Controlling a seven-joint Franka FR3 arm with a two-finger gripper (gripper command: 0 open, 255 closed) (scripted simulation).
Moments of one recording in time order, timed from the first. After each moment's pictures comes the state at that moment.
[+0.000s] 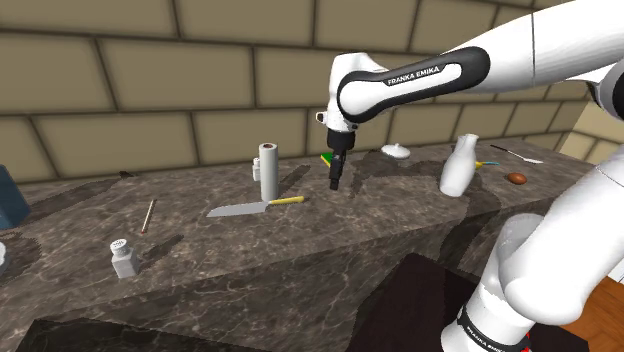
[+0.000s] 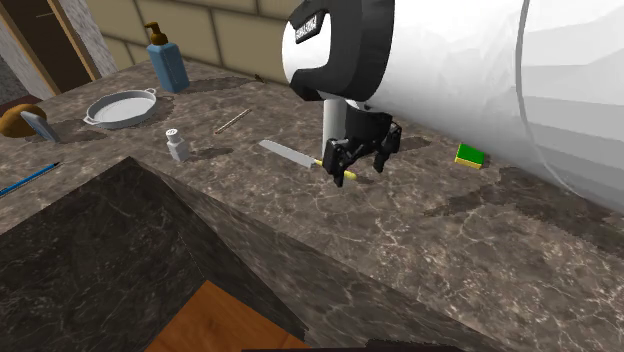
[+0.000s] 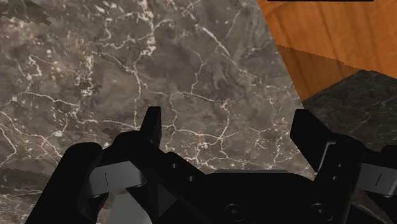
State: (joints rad) arm 0.08 -0.27 -0.08 -2.24 -0.01 1.96 -0.45
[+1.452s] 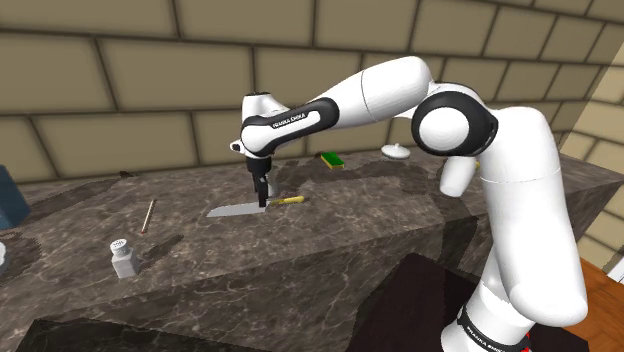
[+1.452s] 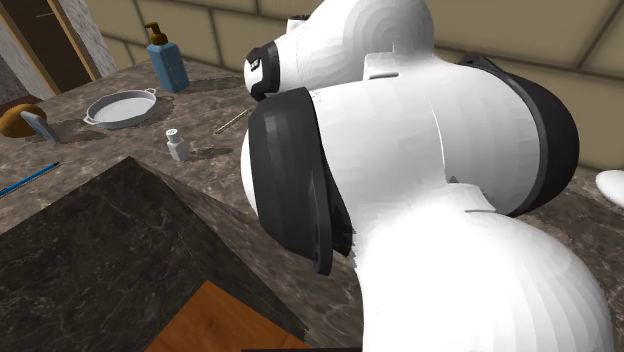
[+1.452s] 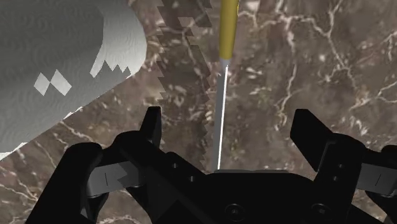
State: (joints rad) arm 0.15 0.50 0.00 -1.55 0.02 2.06 -0.89
